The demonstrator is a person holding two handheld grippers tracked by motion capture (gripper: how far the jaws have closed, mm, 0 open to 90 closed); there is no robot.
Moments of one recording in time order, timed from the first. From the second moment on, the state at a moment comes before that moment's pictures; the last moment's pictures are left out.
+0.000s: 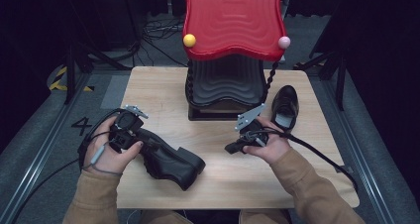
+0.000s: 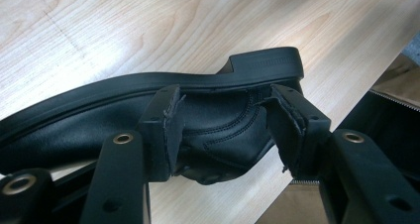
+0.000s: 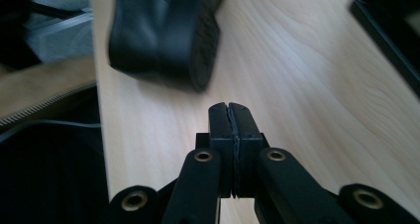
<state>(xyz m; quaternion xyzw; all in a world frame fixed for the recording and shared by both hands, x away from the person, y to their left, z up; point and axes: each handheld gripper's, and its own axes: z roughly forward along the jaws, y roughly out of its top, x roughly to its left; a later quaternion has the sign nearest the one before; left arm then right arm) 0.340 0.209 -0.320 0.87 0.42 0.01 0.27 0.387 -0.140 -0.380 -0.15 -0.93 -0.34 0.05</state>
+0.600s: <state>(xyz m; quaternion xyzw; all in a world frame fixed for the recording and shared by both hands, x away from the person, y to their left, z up) 0.346 0.211 -0.324 0.86 0.42 0.00 0.28 0.371 -0.069 -0.407 -0.09 -0.93 -0.36 0.07</state>
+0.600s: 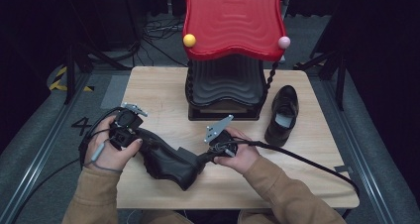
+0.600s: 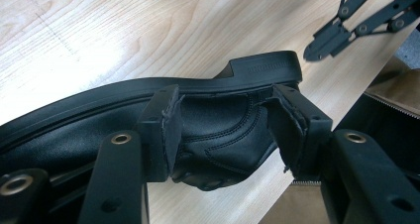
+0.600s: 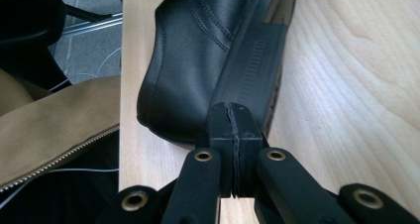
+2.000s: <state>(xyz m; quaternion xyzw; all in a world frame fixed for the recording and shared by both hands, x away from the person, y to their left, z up) 0.341 0.229 -0.325 0.84 0.44 0.02 0.31 0.426 -0.111 -0.428 -0.19 -0.94 -0.29 -0.03</state>
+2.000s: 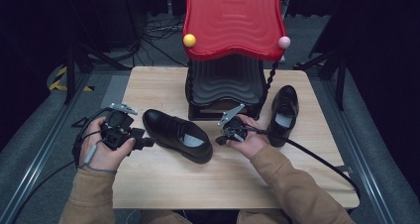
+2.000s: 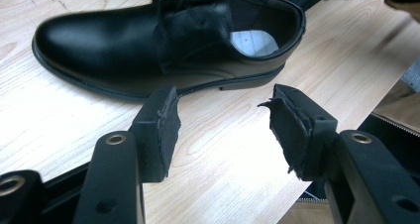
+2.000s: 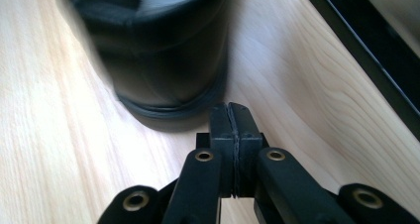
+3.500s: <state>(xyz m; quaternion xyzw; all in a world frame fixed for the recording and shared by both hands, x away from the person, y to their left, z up) 0.347 0.226 -0.323 0.84 0.43 0.02 0.32 0.419 -0.029 -0.399 0.03 -0.98 -0.21 0.02</state>
